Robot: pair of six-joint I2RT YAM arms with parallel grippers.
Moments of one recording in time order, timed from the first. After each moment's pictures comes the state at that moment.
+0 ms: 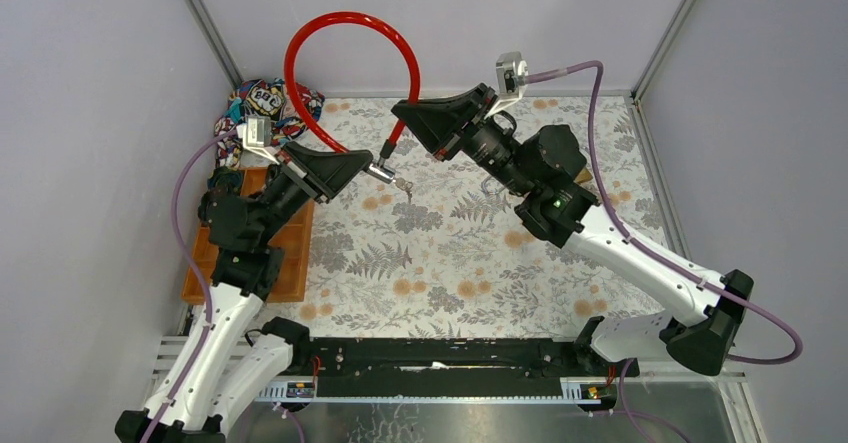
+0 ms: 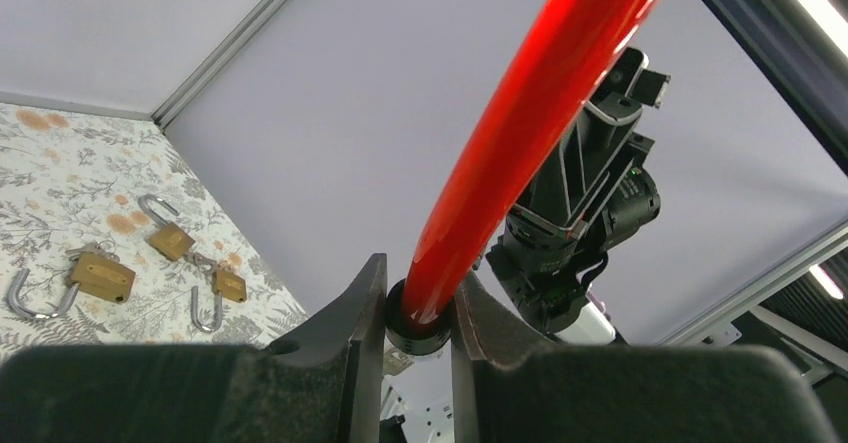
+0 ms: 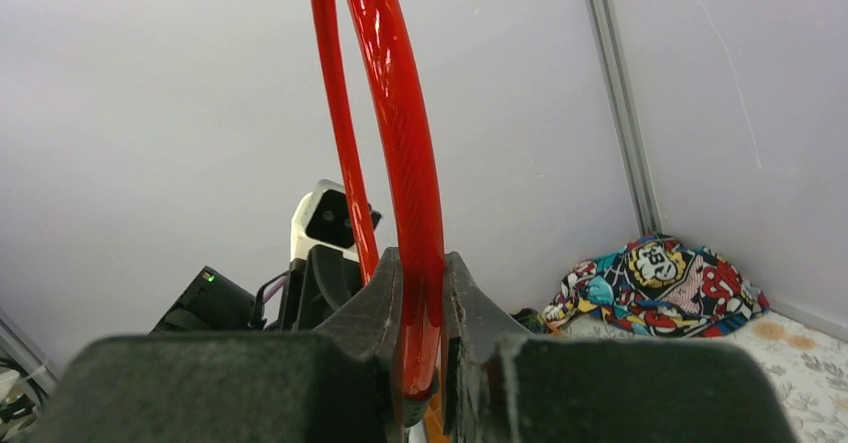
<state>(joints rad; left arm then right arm) -0.29 0.71 0.76 0.43 0.52 -1.18 0.90 1.29 1.32 0.42 -0.11 0.46</state>
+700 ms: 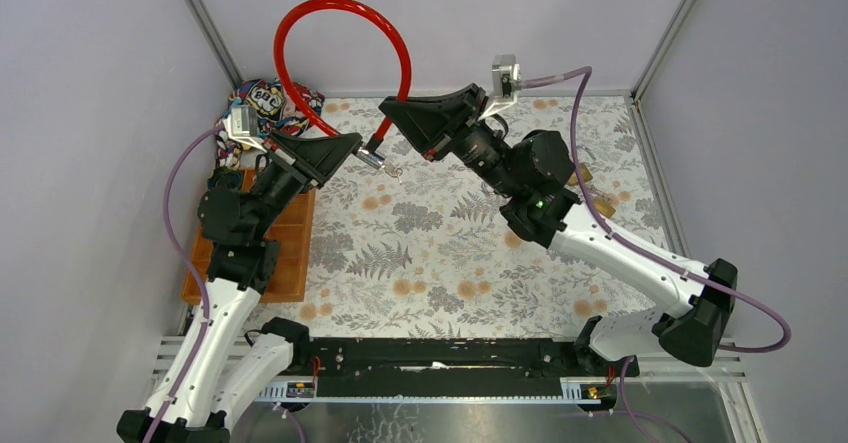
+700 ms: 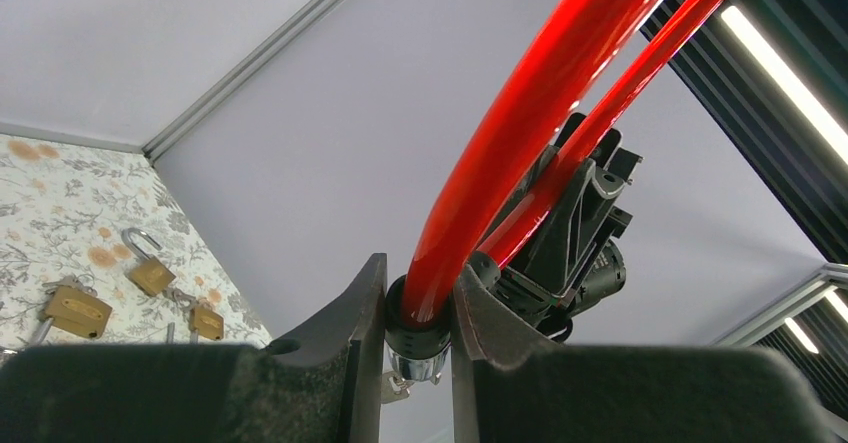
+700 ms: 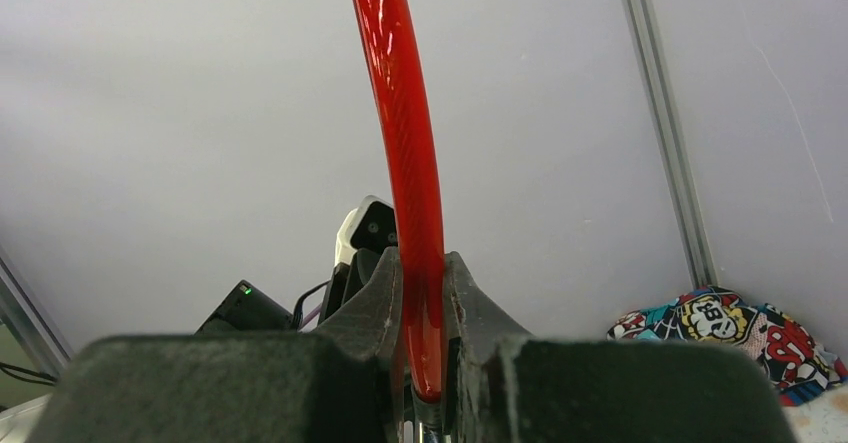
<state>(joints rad) -0.26 0.76 0.84 0.43 0.46 -1.27 0.94 1.34 1.31 0.61 -0.11 0.50</state>
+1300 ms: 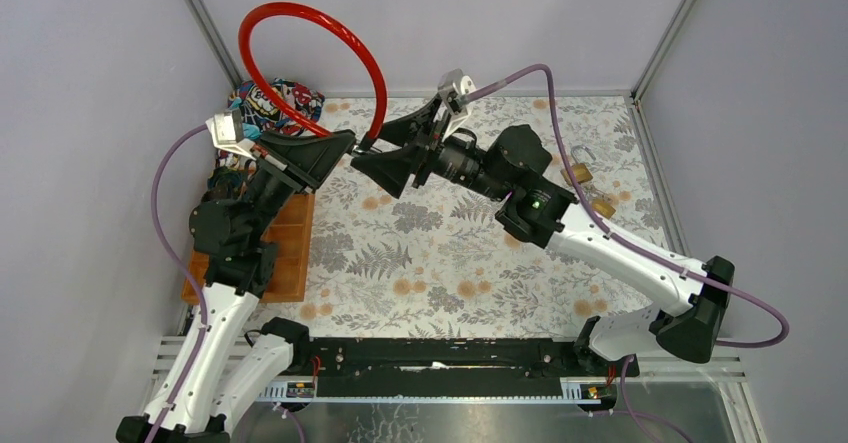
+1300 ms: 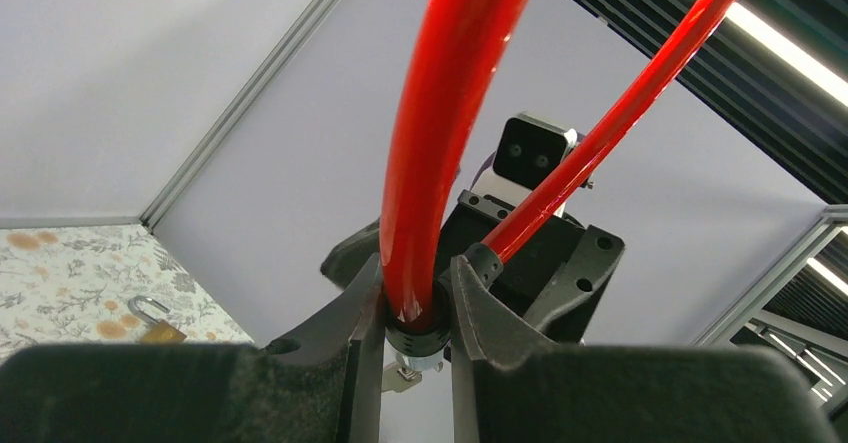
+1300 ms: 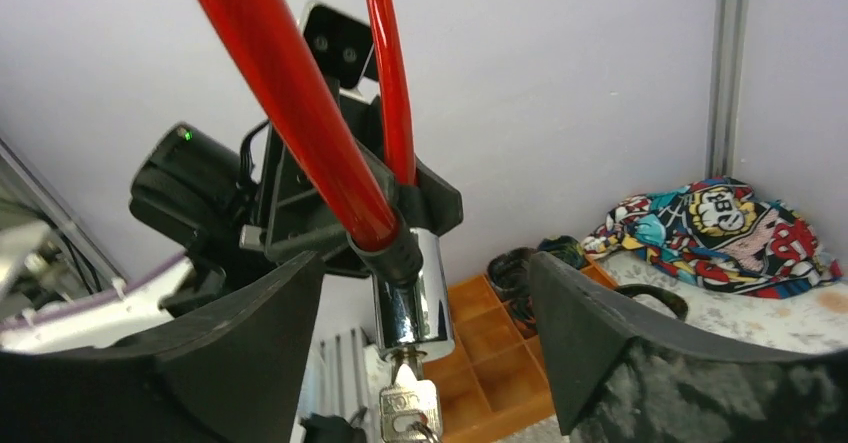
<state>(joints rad) -0.25 0.74 0.84 0.54 0.46 -1.20 0.98 1.37 1.37 0.34 -0.24 0.38</state>
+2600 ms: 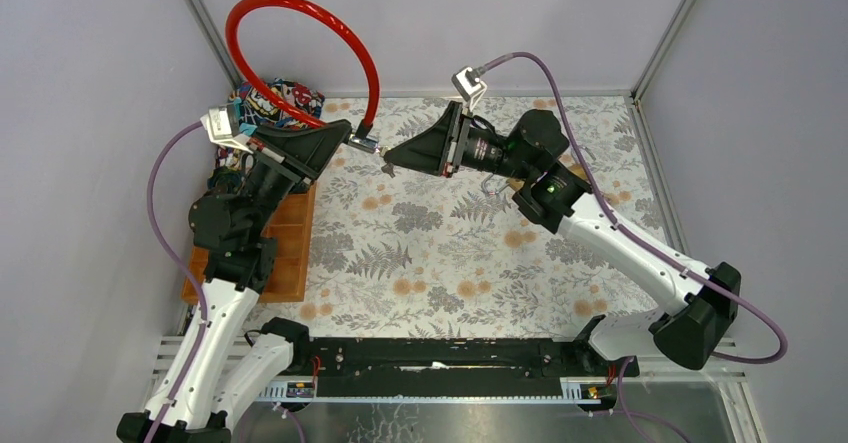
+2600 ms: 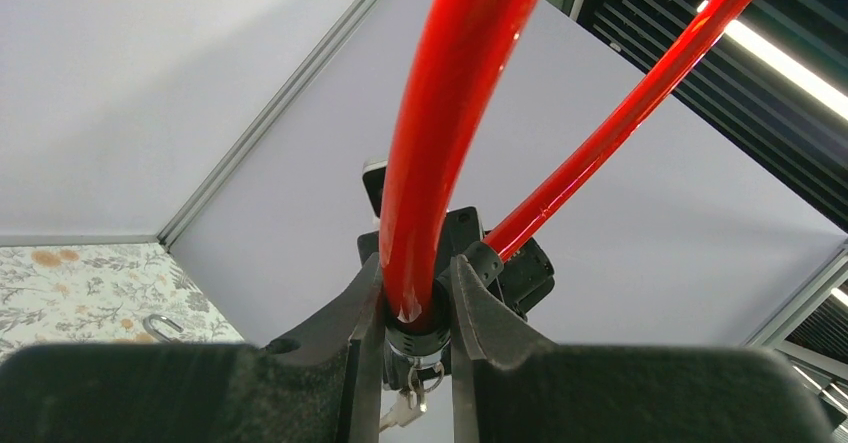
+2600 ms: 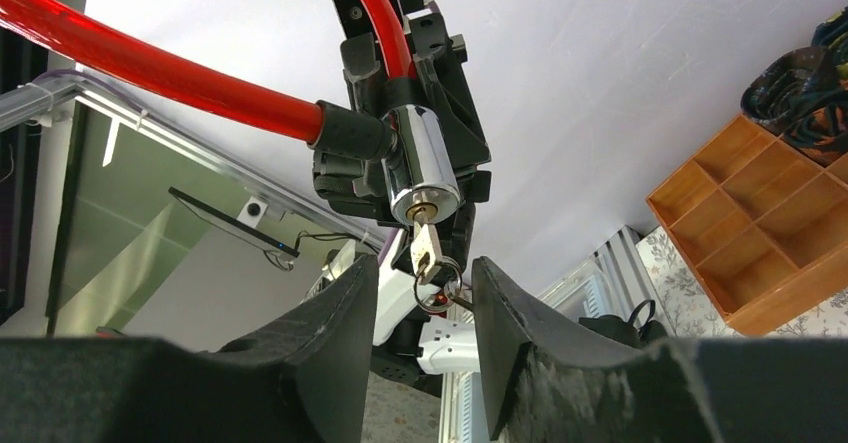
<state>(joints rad) -0.24 0.76 0.86 0.54 0.41 -1.19 0.78 1.34 1.30 0.31 -0.60 1.17</state>
